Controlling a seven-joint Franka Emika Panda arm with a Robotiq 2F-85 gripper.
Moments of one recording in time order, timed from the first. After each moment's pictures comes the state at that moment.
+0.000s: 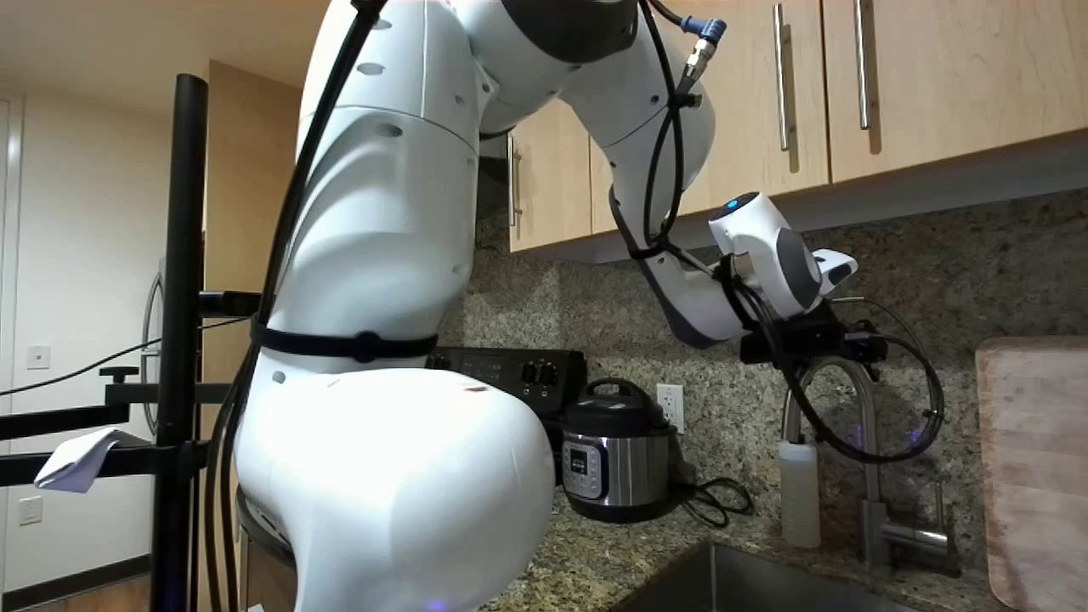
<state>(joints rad) 0.17 0.07 -0.23 -2.18 -0.43 3.02 0.31</state>
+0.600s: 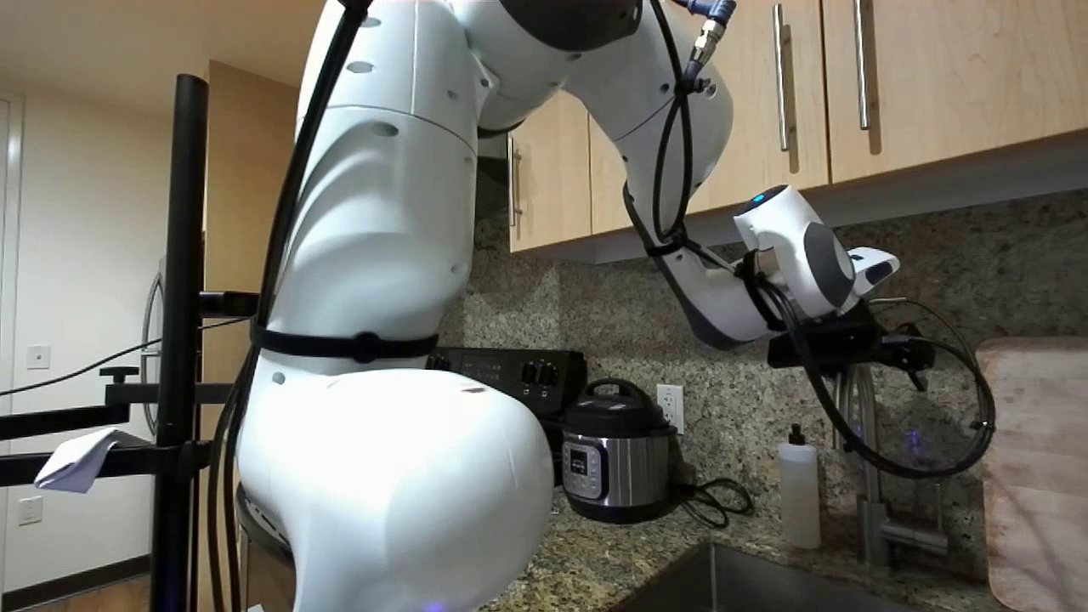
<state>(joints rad) 0.16 0.06 -0.30 -2.19 -0.43 2.99 0.32</state>
